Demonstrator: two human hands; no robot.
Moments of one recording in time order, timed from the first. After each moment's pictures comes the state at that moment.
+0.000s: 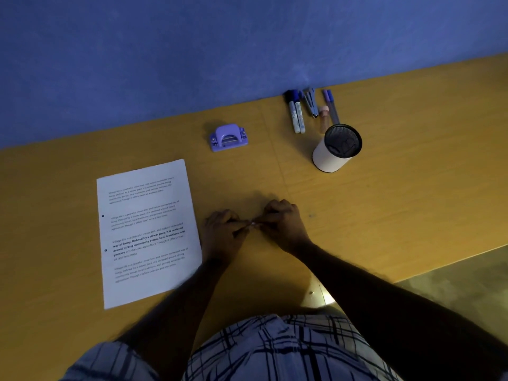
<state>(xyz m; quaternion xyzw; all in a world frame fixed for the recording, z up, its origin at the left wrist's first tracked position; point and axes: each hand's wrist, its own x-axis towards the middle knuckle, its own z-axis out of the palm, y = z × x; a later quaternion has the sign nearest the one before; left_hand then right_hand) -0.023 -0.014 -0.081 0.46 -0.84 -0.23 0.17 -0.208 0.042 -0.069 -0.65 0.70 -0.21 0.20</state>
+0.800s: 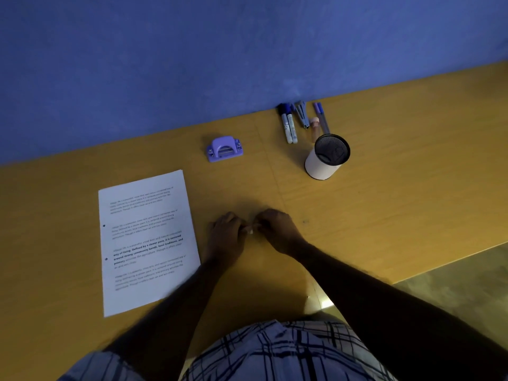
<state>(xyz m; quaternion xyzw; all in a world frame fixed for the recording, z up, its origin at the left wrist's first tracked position) -0.041 -0.017 -0.066 0.45 -0.85 -0.27 0.09 -0.207 0.036 -0.048 -0.60 0.70 -0.19 0.33</state>
